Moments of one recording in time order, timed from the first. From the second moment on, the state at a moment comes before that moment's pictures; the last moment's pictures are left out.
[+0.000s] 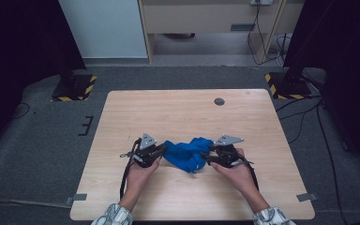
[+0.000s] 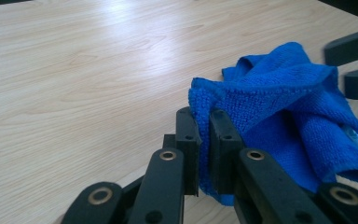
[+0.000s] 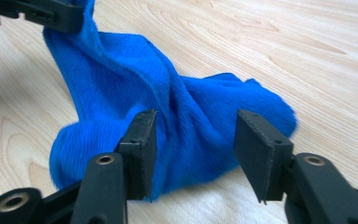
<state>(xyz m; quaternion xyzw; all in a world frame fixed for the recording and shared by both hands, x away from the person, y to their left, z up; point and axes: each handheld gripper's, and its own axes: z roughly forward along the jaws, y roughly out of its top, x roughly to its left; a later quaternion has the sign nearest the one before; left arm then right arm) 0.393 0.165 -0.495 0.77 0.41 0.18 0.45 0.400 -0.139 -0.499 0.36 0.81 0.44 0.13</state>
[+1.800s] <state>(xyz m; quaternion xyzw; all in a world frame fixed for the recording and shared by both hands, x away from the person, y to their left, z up) 0.407 0.190 -0.479 0.76 0.44 0.16 0.45 0.427 -0.146 -0.469 0.35 0.82 0.43 0.11</state>
